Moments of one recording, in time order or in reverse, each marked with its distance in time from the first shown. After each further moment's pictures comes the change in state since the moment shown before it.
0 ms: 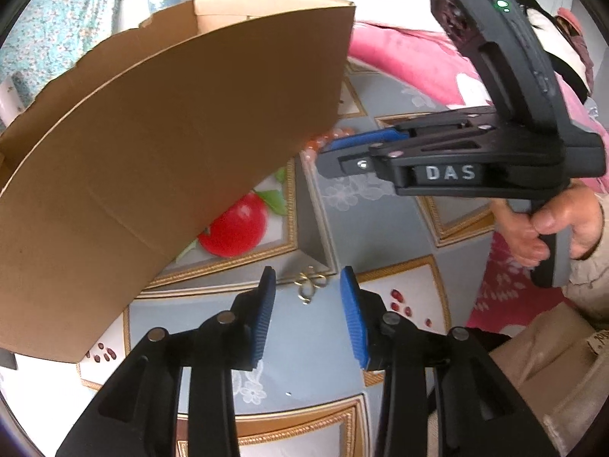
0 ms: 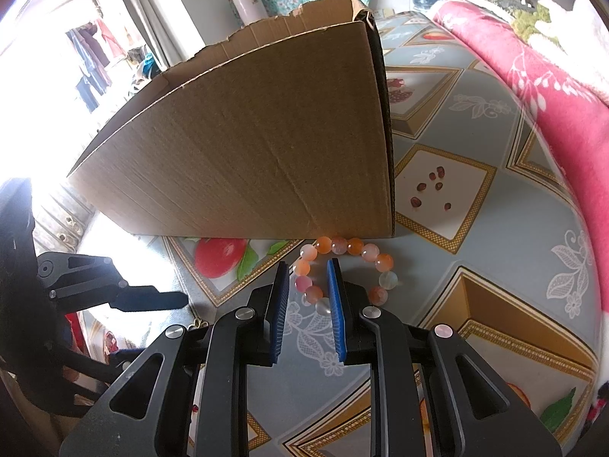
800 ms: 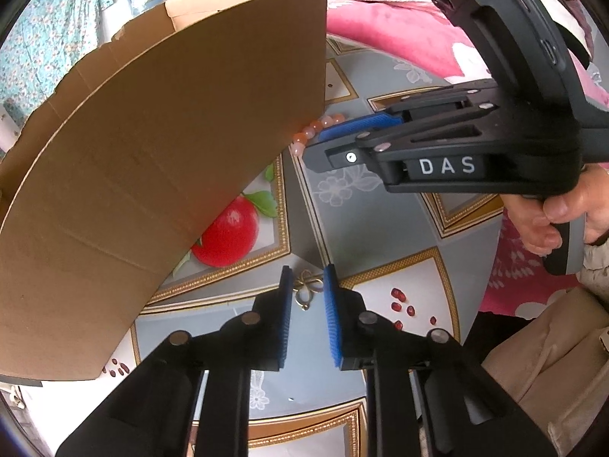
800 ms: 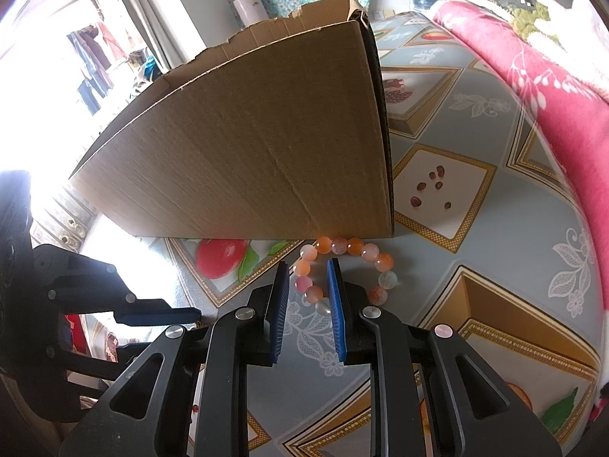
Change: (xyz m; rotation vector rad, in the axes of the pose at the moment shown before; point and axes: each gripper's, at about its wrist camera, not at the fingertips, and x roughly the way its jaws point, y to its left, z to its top) left arm 0.014 -0.024 0.017 0.087 0.068 0.069; right arm -0.001 -0.006 0.000 0.002 -0.002 0.007
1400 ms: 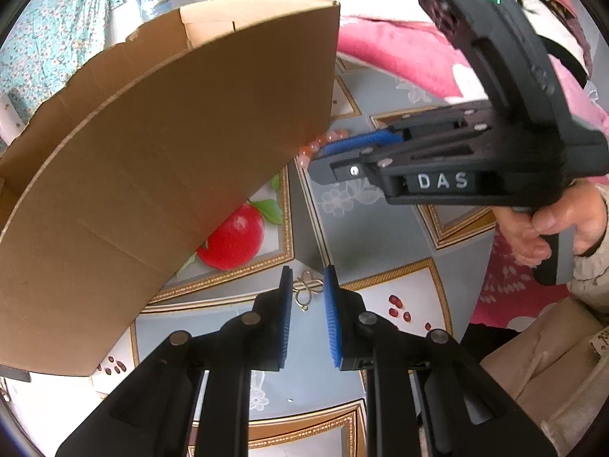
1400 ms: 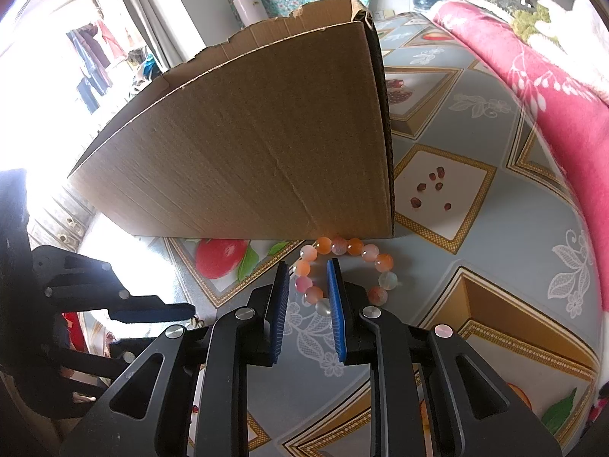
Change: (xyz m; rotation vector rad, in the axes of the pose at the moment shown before) left arm -0.016 0.016 -0.017 -0.048 -0.069 -0.030; right arm 0.000 0.000 0.000 -0.008 0.002 -0.007
